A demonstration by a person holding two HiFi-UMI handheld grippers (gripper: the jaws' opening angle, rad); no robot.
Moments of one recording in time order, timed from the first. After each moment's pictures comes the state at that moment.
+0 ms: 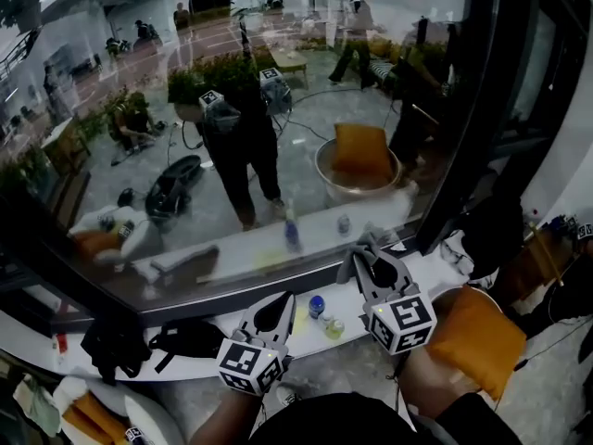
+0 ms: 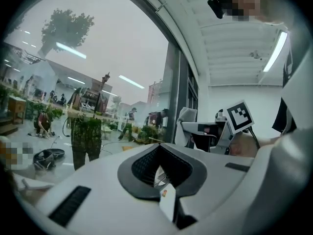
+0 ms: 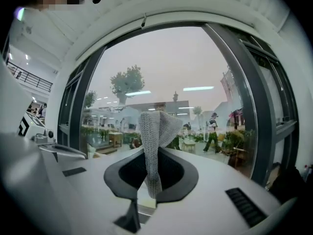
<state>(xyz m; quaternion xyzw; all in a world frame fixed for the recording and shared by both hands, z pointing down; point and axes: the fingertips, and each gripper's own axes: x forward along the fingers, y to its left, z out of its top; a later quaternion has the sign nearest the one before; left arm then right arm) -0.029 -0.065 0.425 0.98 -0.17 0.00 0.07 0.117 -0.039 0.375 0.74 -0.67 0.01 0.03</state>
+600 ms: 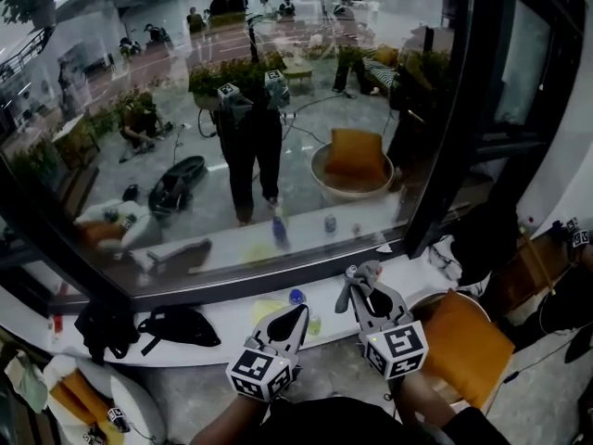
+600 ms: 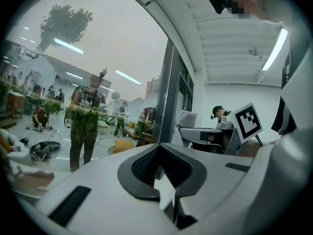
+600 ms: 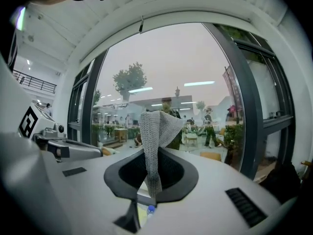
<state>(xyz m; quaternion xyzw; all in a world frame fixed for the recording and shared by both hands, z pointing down) 0.031 0.060 0.450 0.98 -0.16 0.02 0.09 0.139 0.084 0.421 0.72 -0.69 0.03 0.05</state>
